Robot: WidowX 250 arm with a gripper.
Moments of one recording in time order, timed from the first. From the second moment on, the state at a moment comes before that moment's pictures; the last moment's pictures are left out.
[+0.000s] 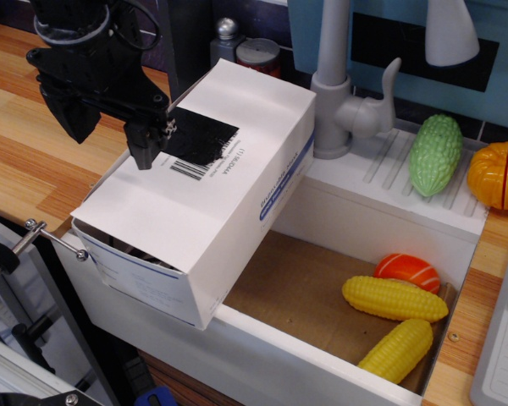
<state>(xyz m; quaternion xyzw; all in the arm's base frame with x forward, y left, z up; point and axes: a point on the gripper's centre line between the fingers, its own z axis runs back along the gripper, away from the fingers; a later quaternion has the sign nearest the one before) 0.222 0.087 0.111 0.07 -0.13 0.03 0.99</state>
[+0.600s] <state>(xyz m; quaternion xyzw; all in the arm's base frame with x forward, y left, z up) 0.218 0.094 0.097 -0.03 -0.06 0.03 1.00</state>
